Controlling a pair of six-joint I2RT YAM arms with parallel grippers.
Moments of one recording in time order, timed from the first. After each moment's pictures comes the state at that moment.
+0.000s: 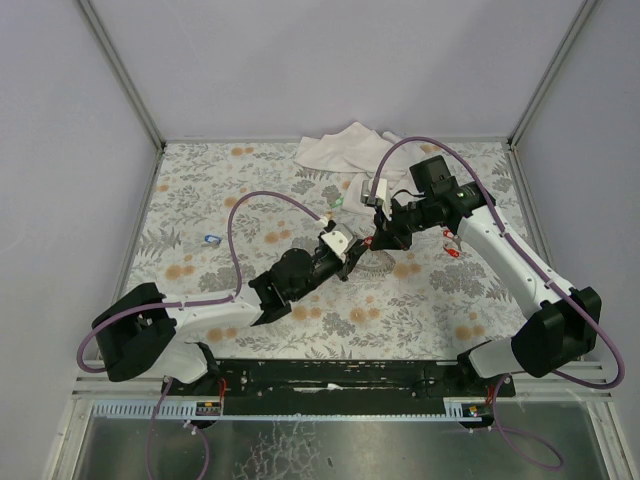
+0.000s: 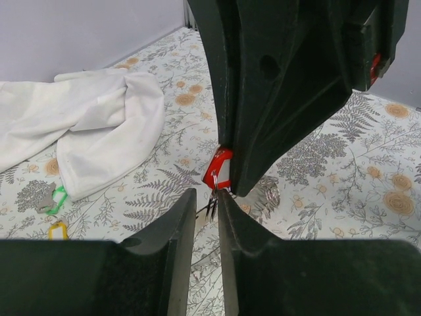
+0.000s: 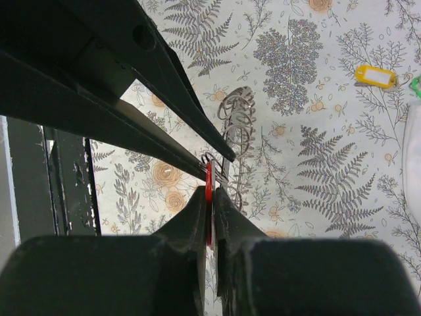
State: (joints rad) left arm -1.00 1.40 0.65 0.75 -0.14 0.00; right arm 0.43 1.42 1.33 -0.92 -0.77 -0.72
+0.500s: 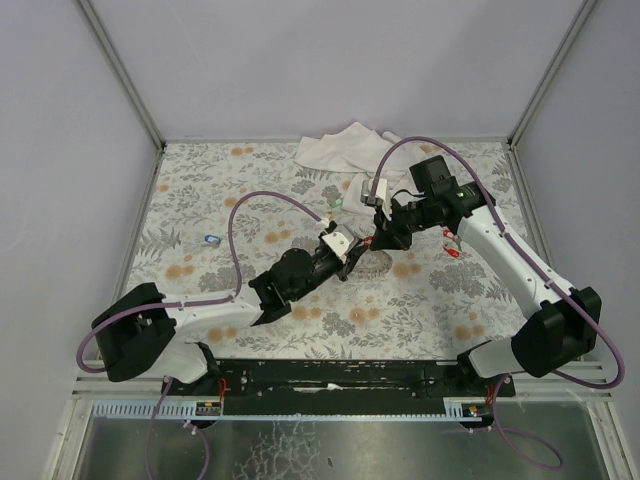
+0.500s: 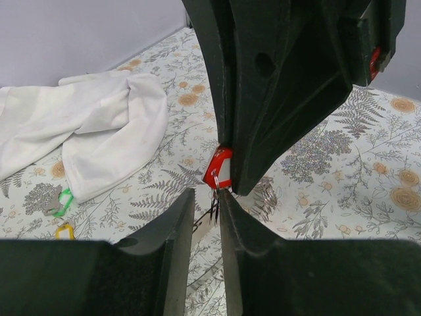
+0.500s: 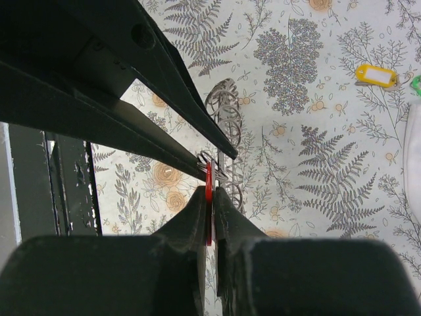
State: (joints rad) left arm -1.00 1.40 0.65 0.75 -0.14 0.03; right arm 0.43 1.42 1.33 -0.92 -0.77 -0.71
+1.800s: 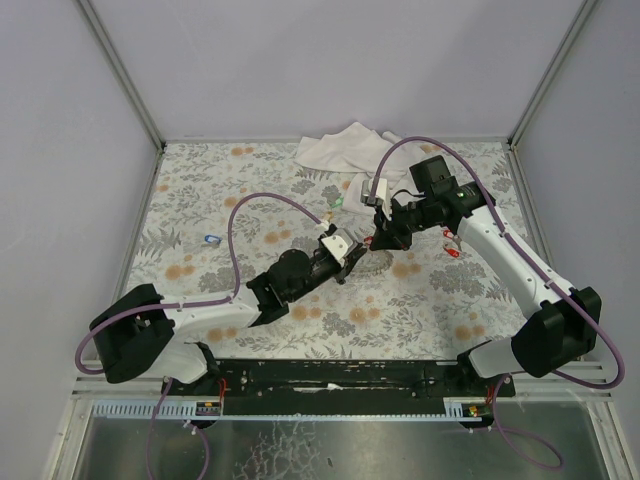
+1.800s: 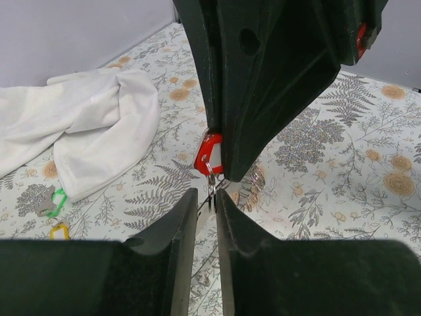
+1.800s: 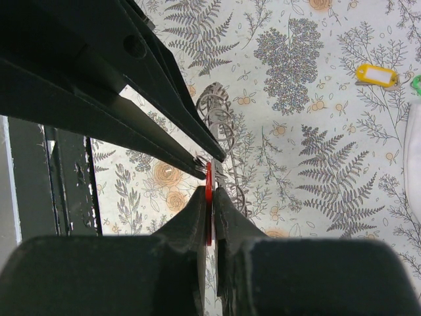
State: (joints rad) left arm -0.99 1.38 0.63 0.74 -0.08 0.05; right arm 0.43 1.42 1.33 -0.92 -0.77 -0.71
